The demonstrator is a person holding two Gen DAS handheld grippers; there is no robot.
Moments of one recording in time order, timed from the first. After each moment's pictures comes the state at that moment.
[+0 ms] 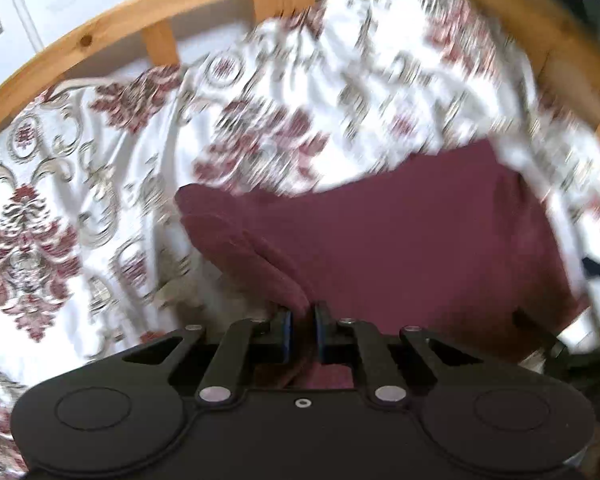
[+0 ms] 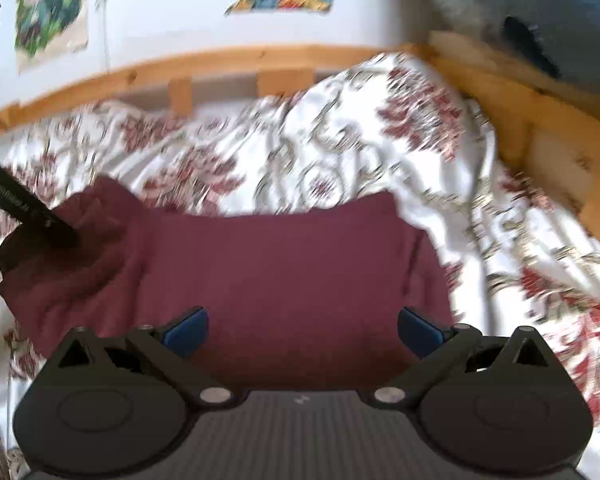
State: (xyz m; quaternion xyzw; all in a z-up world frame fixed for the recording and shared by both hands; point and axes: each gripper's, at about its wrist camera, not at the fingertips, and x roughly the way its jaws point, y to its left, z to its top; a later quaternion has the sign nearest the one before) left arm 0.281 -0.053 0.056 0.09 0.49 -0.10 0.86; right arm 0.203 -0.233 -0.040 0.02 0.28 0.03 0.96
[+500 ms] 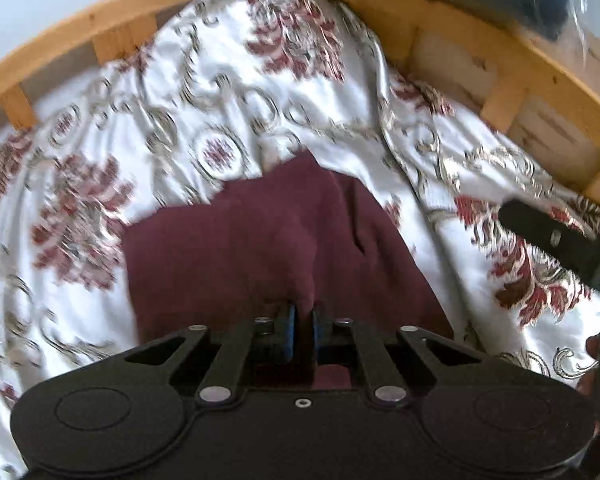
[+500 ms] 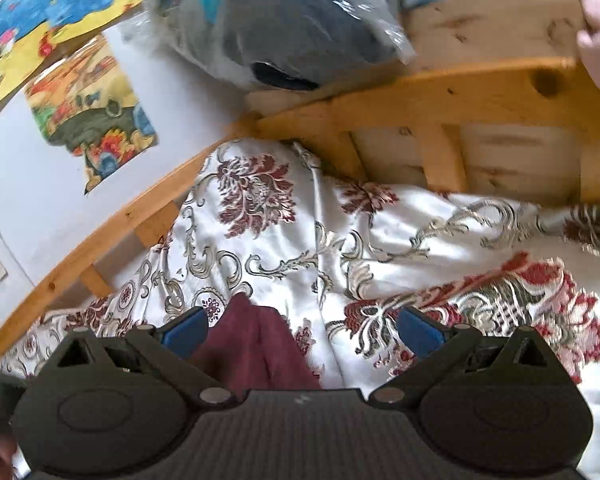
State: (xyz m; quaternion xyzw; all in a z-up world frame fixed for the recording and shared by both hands) left arm 0.260 -0.210 0.010 0.11 0.47 -0.20 0.85; right arm 0.183 -0.383 -0.033 0.28 0.21 -0.06 0.93
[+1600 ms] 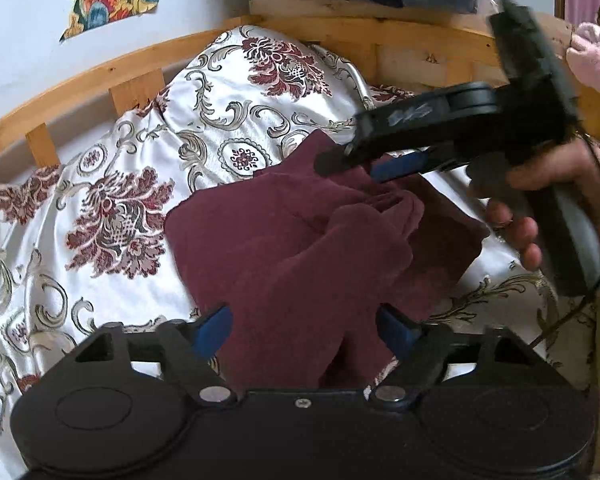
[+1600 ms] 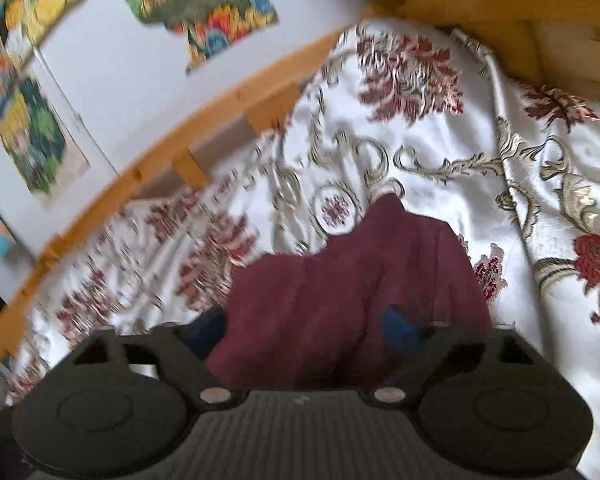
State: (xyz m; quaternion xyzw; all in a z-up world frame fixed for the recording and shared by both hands) left arm 0.189 -0.099 -0.041 0.17 0.32 -0.27 0.89; right arm 0.280 -0.300 -0.072 0.23 0.31 0.14 0.91
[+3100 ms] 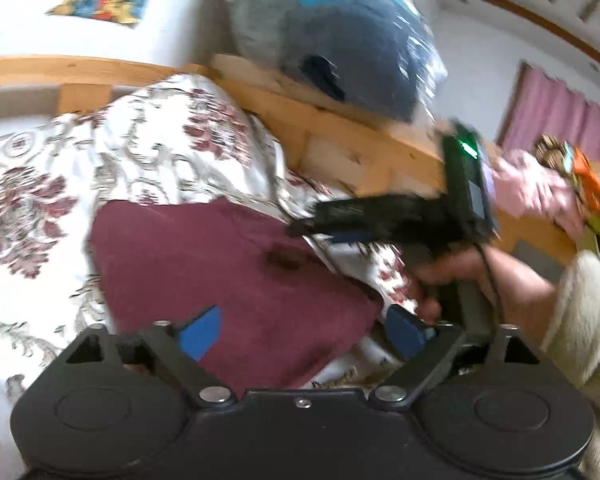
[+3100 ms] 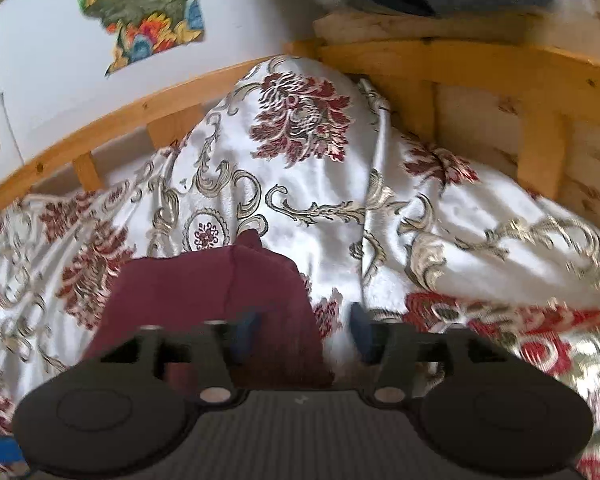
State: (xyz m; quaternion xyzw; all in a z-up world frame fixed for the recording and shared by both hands) left arm 0.173 -0.088 -0.050 -0.05 0.25 -0.39 0.89; right arm 0.245 -0.338 -0.063 0.17 0.29 -0.01 0.94
